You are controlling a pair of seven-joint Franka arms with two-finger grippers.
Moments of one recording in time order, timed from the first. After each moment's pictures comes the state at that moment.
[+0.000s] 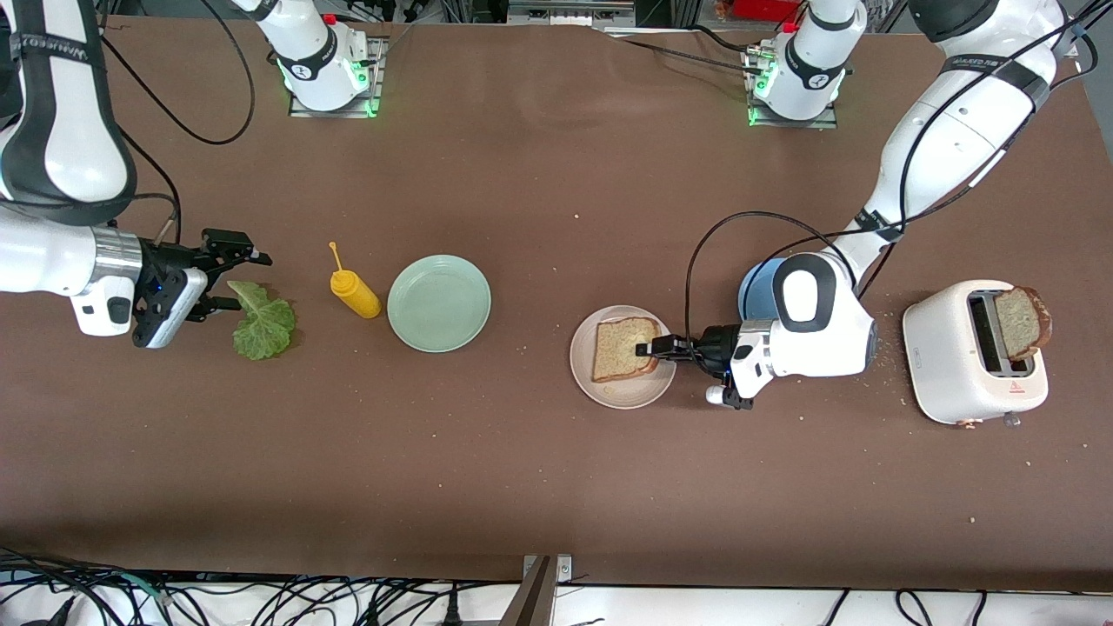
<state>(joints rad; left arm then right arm) 0.28 0.88 -0.69 -1.65 -0.64 2.37 0.30 -0.02 0.29 -0.08 -1.78 0.49 1.75 -1.12</state>
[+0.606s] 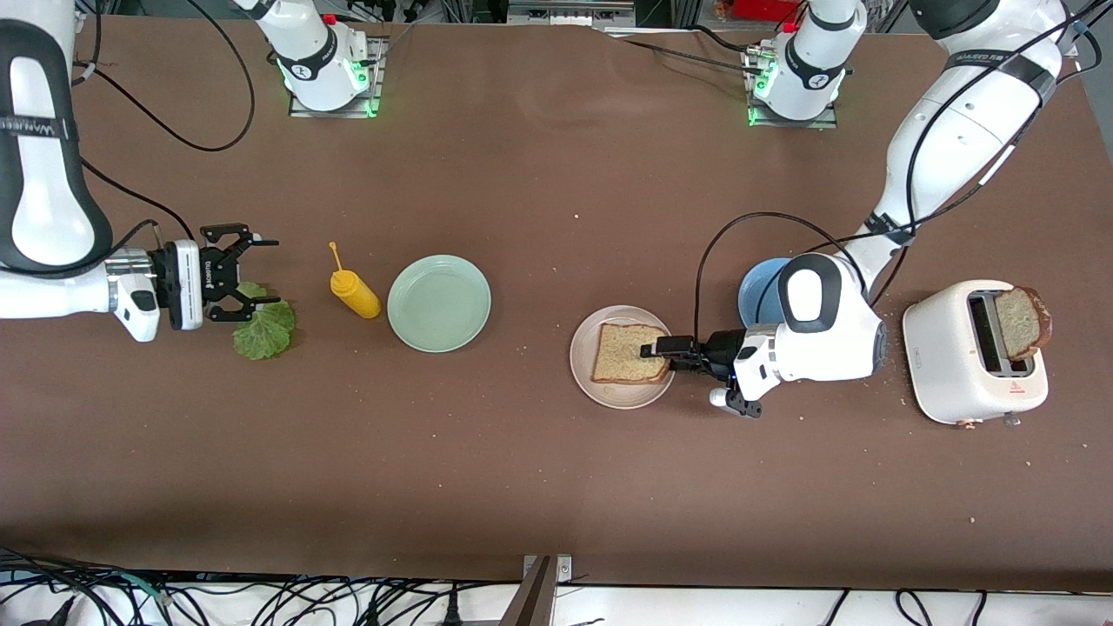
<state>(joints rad) 0.28 0.87 -0.69 -1.63 -0.49 2.37 0.31 -0.12 0.44 -0.08 -1.80 0.69 1.58 -1.78</state>
